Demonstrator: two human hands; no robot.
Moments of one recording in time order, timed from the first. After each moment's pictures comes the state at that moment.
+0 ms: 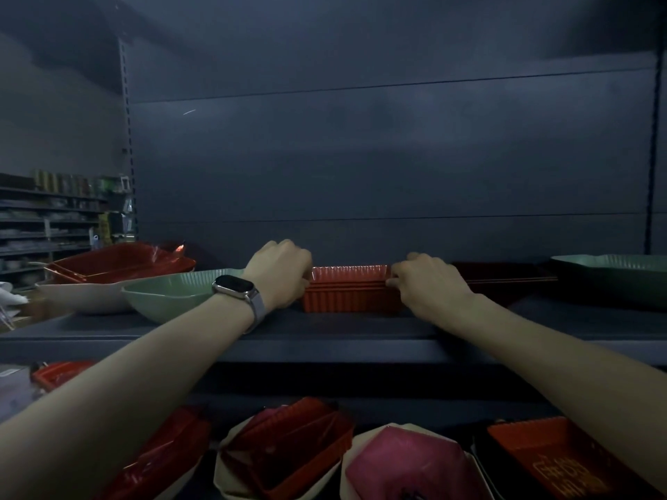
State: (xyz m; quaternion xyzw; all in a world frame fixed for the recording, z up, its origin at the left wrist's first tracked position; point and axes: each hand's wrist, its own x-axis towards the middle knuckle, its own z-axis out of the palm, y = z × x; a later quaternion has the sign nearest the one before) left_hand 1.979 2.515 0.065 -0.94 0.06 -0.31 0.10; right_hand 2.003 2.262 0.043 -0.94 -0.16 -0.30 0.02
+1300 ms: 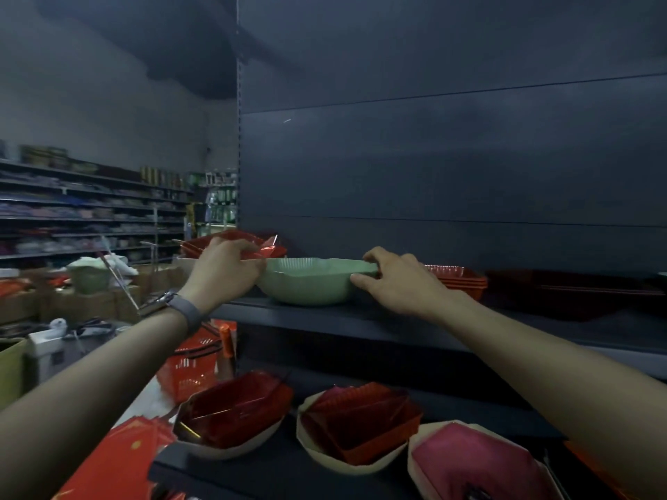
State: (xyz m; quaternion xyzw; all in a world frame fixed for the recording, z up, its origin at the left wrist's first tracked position) left_hand 1.837 2.674 0.046 -0.90 -0.12 -0.37 -0.21; right_hand 1.939 2.400 0.050 -0.92 -0.28 -0.19 0.20
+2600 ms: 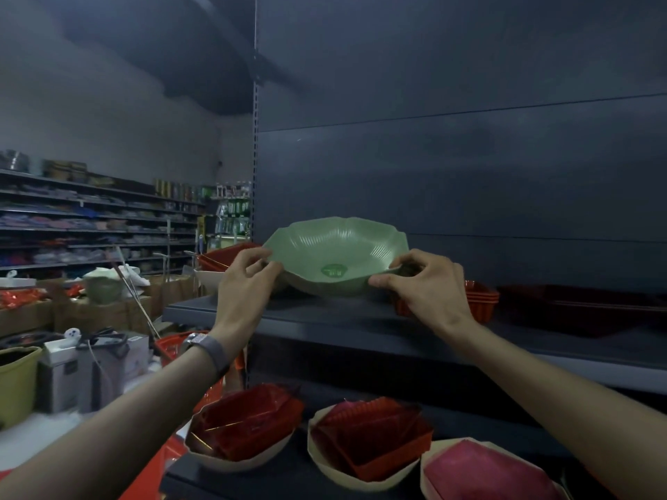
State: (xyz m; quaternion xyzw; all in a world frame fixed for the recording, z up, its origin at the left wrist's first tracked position) left_hand 1.834 2.649 0.021 -0.66 -0.02 -0.46 -0.59; right_hand 1.926 2.388 0.042 -0.75 -0.30 -0.33 0.49
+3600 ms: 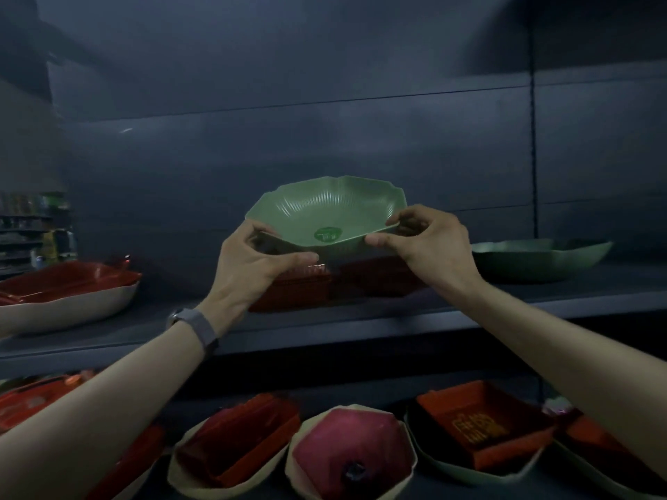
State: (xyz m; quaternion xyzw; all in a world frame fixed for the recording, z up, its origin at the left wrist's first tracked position) left_hand 1.919 2.425 0.058 -0.70 0.20 -0.37 -0.58; right_hand 1.904 2.153 0.064 -0.74 -0.18 -0.40 0.51
